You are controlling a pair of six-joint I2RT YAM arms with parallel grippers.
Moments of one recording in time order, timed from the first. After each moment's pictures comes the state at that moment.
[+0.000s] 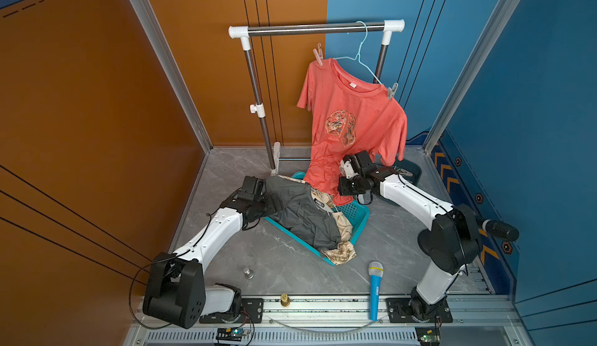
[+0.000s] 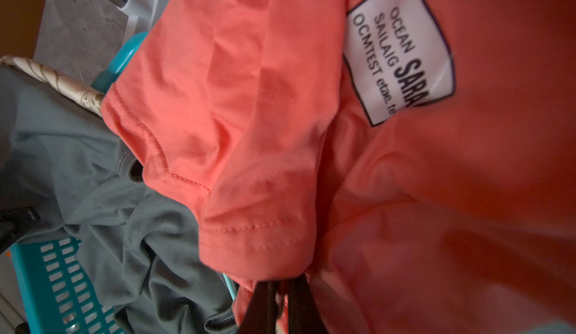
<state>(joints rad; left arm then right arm) -0.26 1.34 0.88 -0.50 0.09 -0.62 0.46 1.76 1.41 -0.61 -0.18 0.34</state>
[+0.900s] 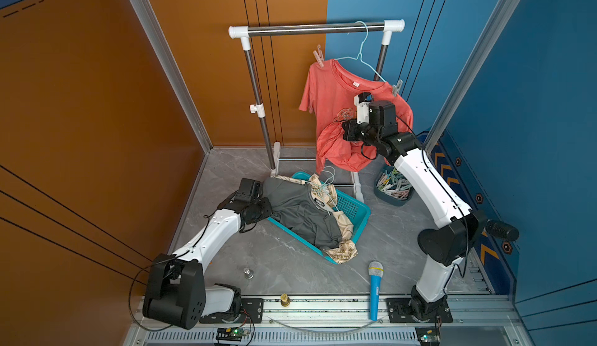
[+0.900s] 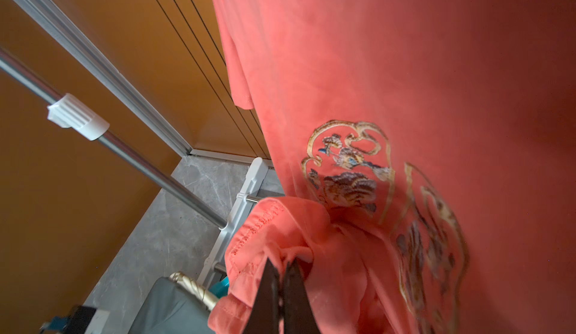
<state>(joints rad) -0.20 1.28 0.84 -0.56 0.09 -0.60 0.41 1.86 2.03 -0.56 -0.08 0.29</state>
